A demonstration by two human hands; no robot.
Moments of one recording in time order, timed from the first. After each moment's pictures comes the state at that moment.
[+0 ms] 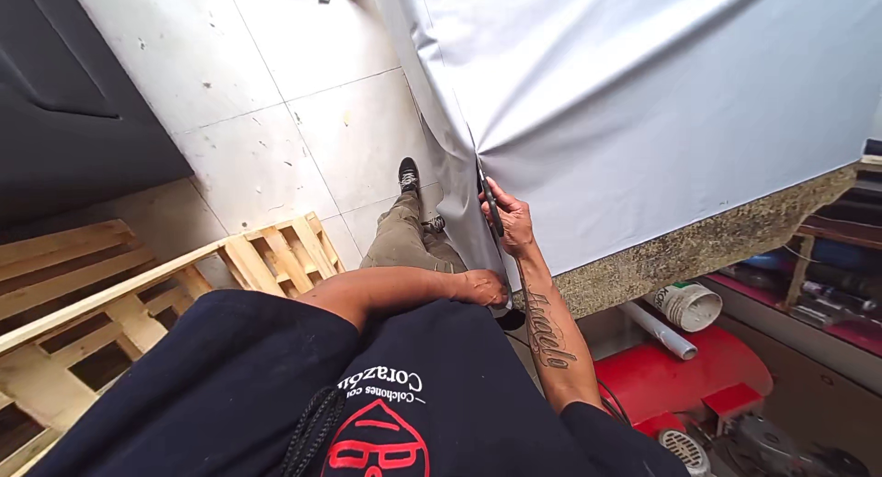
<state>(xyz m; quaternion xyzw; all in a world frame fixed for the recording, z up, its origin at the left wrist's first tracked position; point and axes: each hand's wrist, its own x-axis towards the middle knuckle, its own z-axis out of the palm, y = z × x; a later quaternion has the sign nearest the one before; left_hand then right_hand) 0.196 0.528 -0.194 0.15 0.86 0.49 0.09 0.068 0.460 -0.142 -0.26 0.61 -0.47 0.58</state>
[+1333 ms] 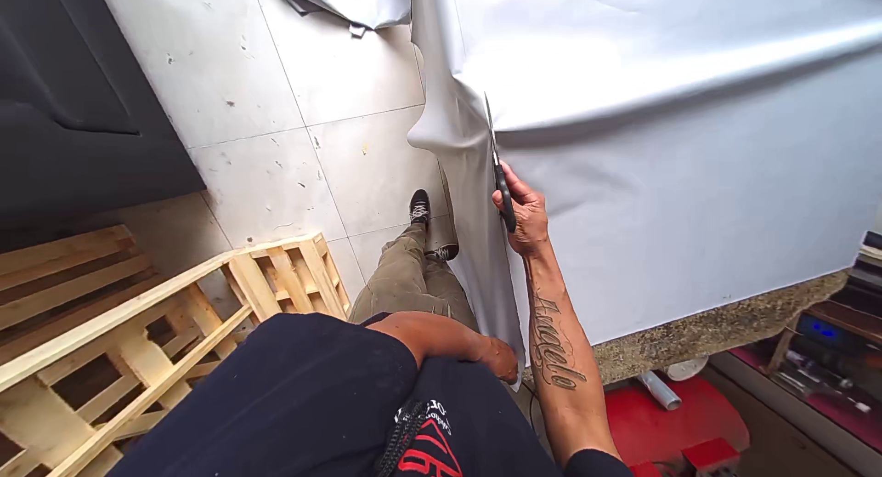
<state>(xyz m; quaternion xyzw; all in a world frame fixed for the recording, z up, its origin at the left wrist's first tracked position) 0.172 0.443 -0.150 0.22 0.75 0.56 0.28 0.083 0.234 -0.147 -0.29 0.57 -0.49 0.59</state>
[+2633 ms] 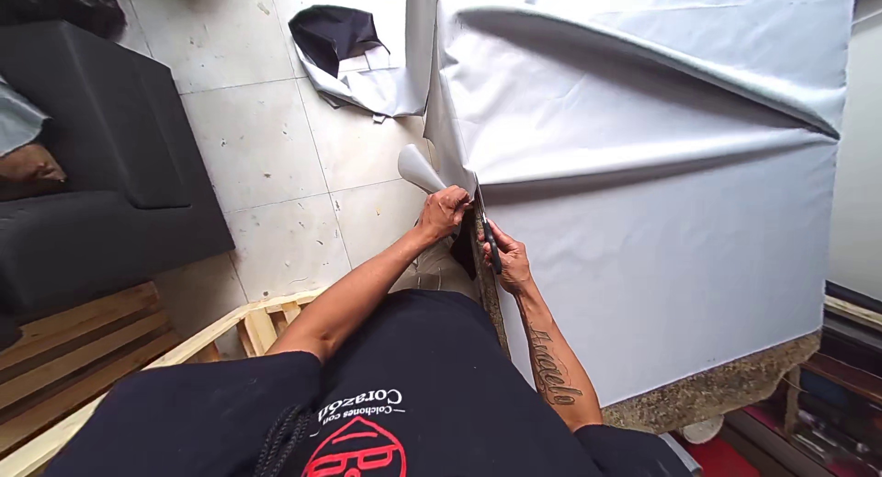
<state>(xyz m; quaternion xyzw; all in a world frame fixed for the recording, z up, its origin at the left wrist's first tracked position) 0.270 -0.002 -0.192 -0.43 0.76 0.45 -0.20 0.093 0.133 -0.150 -0.27 0.57 -0.46 0.63</state>
